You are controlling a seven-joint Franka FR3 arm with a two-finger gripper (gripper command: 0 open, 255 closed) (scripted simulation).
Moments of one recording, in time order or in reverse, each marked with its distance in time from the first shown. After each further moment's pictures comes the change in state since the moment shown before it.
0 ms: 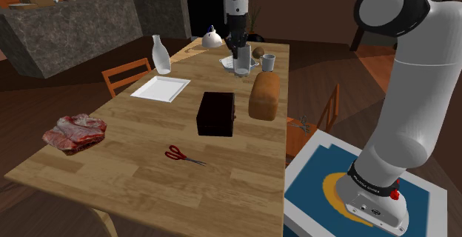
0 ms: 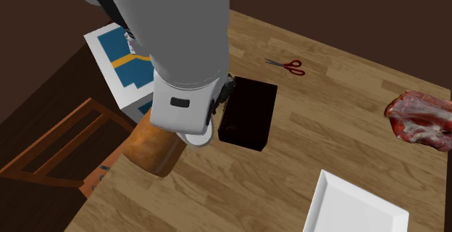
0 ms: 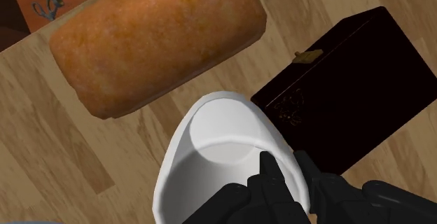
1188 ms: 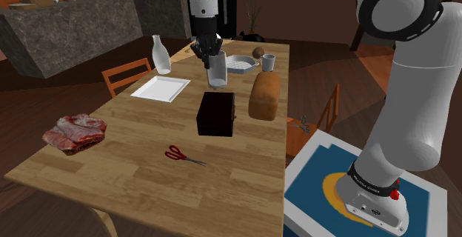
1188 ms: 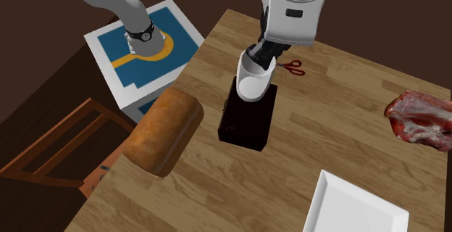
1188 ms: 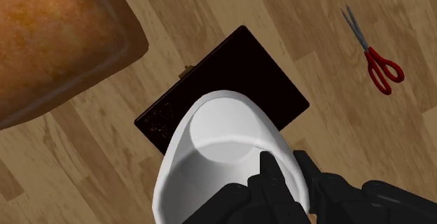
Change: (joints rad) arm 0.187 0.012 0.114 0.060 -0.014 -0.034 0.301
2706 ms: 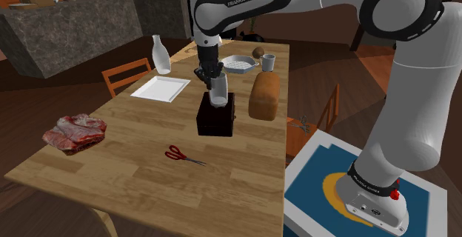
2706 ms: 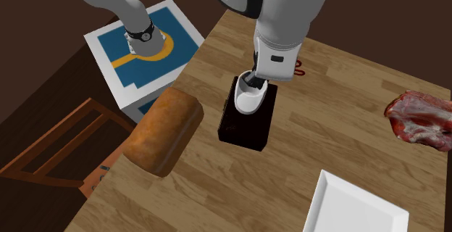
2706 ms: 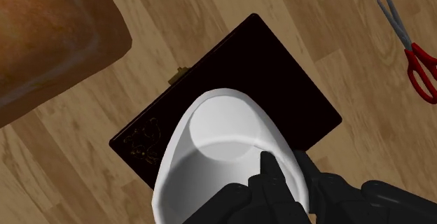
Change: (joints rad) arm -0.002 -0.004 -0.001 -0.238 0.002 0.234 -0.010
